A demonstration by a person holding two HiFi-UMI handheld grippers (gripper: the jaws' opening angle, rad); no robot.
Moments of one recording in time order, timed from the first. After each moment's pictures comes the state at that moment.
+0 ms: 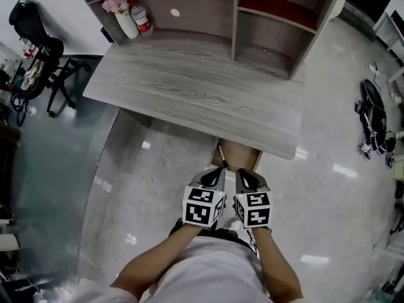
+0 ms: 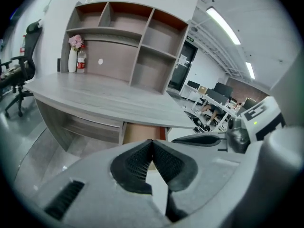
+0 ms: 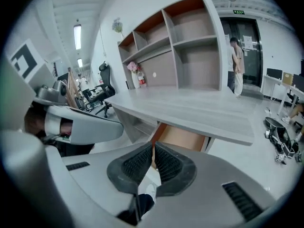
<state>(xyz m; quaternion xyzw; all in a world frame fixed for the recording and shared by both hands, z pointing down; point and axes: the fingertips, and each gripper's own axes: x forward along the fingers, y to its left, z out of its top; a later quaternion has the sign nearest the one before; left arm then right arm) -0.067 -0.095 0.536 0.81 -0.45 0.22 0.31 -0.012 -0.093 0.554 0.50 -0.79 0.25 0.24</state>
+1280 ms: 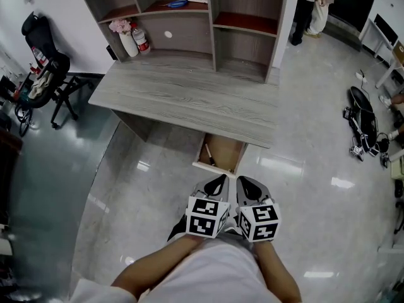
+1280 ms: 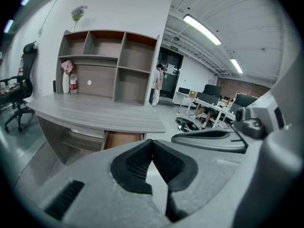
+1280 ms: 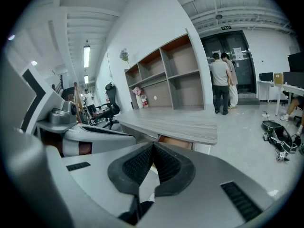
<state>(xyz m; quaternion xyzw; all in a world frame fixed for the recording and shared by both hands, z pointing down) 0.003 -0.009 0.467 0.85 -0.45 0.18 0.22 0.044 -0.002 0.462 0.53 -0.81 0.20 0.14</state>
